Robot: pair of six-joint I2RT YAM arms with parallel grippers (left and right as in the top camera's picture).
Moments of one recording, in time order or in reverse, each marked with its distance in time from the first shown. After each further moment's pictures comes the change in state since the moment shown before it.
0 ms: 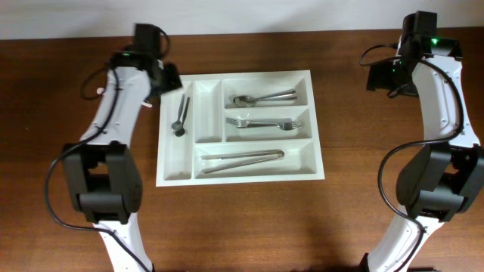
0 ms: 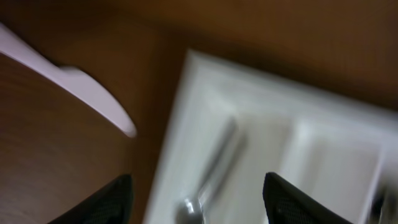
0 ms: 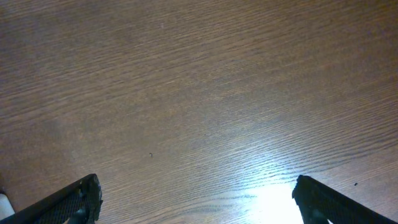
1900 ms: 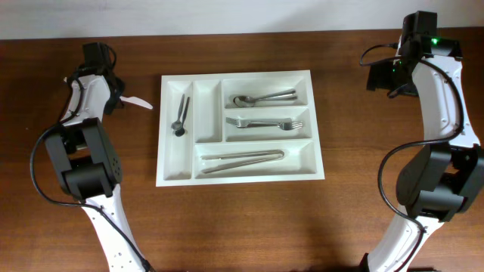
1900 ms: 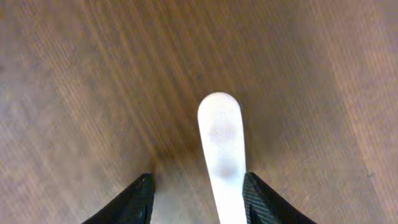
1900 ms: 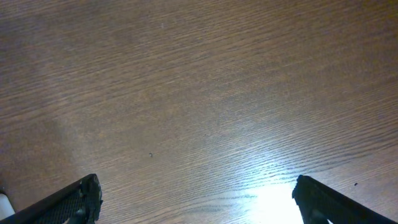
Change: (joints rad) left arm 0.252 0.288 0.064 0.137 -0.182 -0.500; right arm 0.000 0.000 0.000 0.000 0.000 0.000
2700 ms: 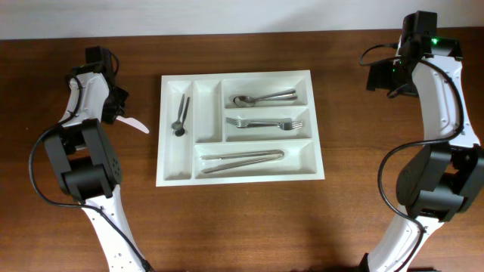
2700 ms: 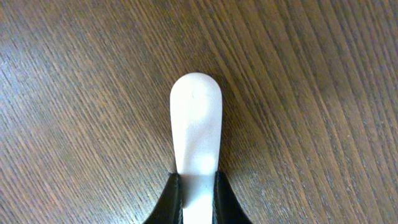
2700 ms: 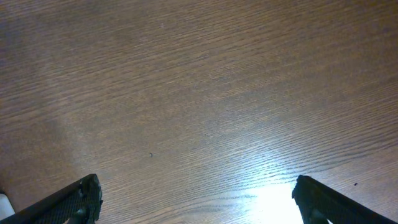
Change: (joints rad) left arm 0.001 -0.008 0.022 -0.234 0.022 0.031; right arm 0.000 0.000 0.000 0.000 0.000 0.000
